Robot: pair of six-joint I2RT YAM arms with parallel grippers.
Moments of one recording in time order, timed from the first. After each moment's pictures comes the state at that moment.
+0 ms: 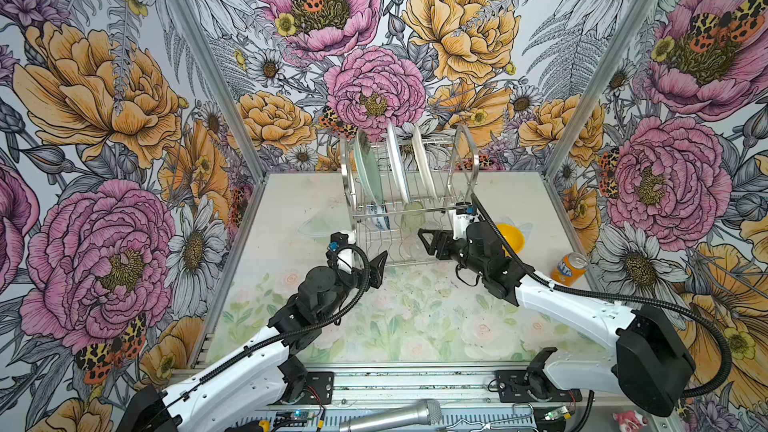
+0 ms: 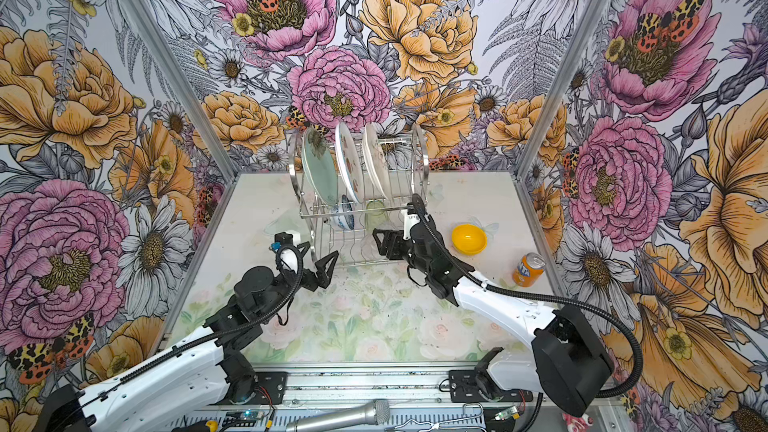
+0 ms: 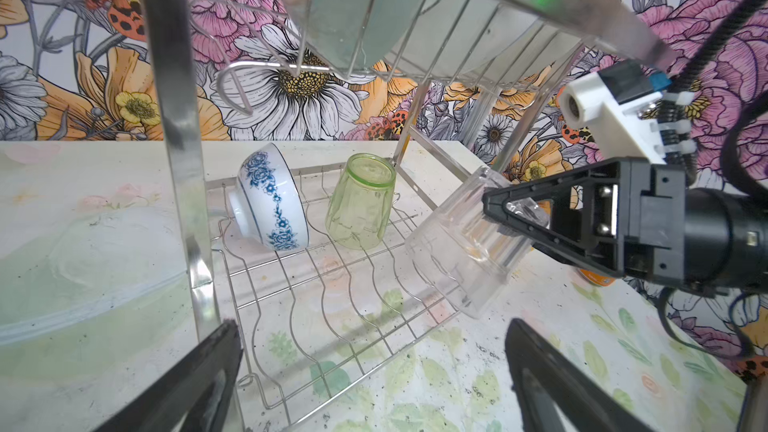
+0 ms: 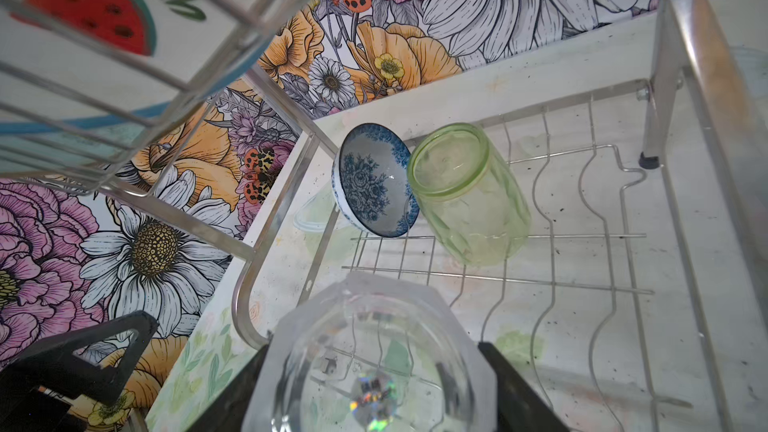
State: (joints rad) left arm -0.74 0.79 0.40 0.25 -0.19 -0.32; right arm 0.63 1.26 0.73 0.17 -0.06 0.63
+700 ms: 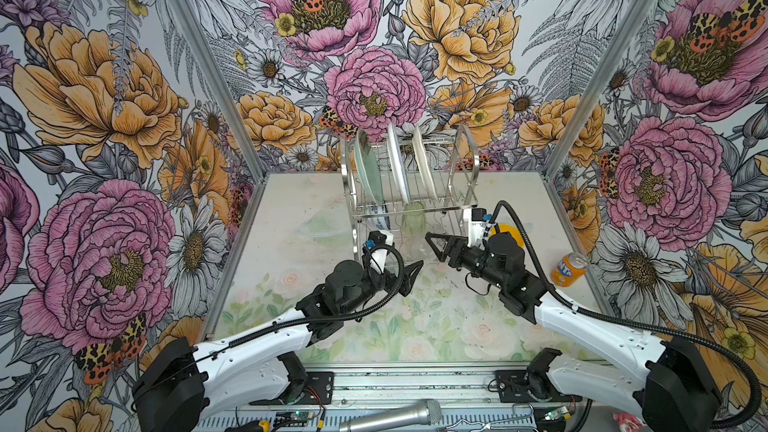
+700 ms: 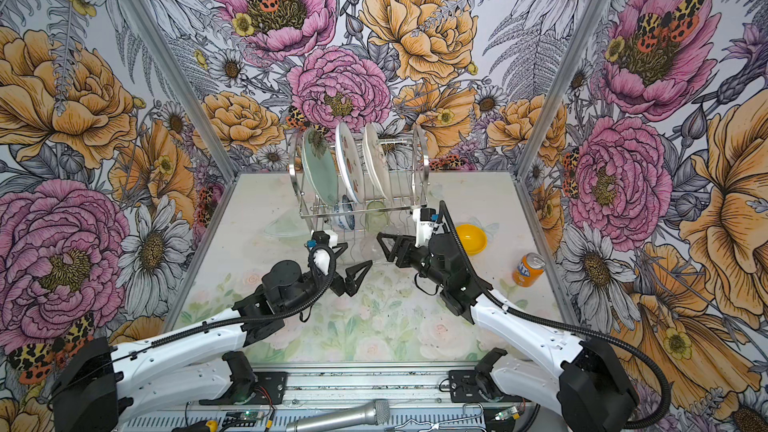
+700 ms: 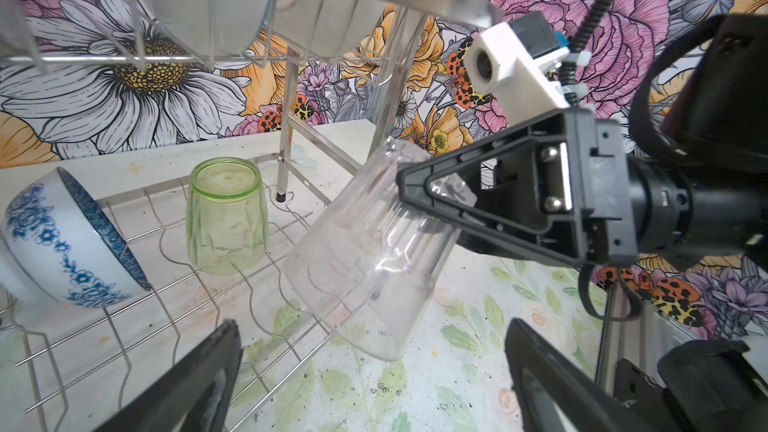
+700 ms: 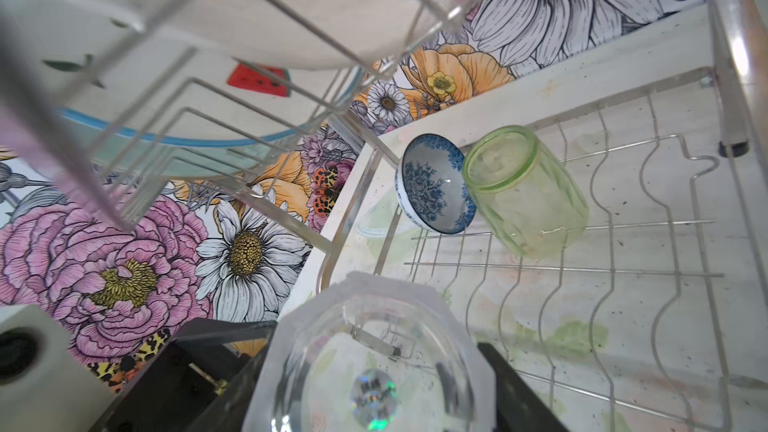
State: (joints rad) left arm -0.91 1.04 0.52 0.40 -0.08 -0.28; right arm 0.63 1.05 0.61 0.27 -0.17 0.74
